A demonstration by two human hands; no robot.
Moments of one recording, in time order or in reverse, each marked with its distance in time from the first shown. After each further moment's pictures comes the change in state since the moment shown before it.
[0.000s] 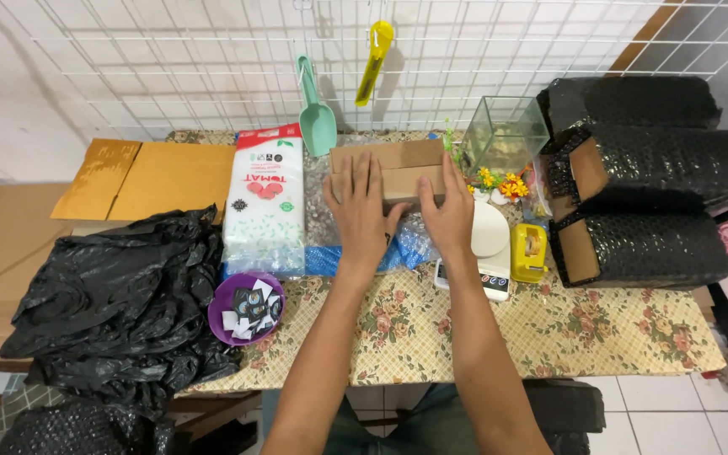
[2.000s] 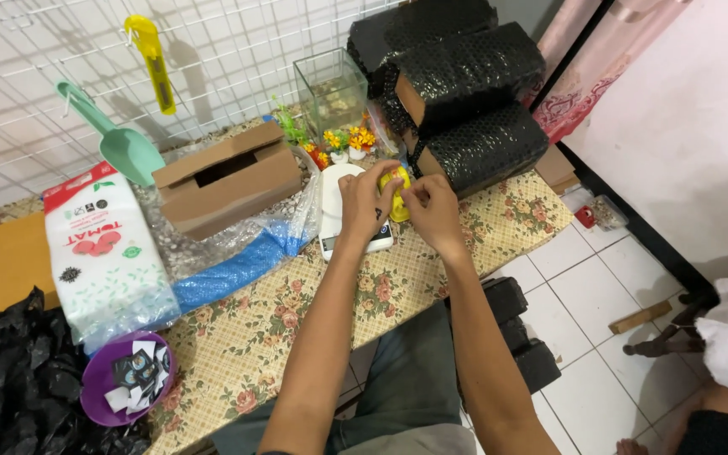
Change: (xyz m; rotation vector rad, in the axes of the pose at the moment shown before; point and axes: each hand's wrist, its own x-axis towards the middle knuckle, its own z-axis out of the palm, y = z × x) left_hand -0.031 0.166 0.100 -0.696 -0.490 0.135; right_hand -0.078 0.073 -0.175 -0.043 0.022 0.370
